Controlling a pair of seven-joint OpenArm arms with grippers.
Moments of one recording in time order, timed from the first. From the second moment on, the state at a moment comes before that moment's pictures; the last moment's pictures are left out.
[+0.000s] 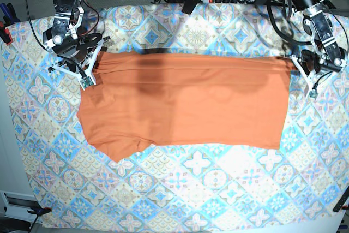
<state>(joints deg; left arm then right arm) 4.0 -13.8 -33.7 88.4 -0.4 -40.9 65.6 -16.4 3.7 16.8 105.5 -7.1 37.5 -55.7</state>
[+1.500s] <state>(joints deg) 1.9 -12.8 -33.7 88.4 1.3 -40.9 63.1 -9.4 3.5 11.5 100.3 -15.9 37.5 -55.5</state>
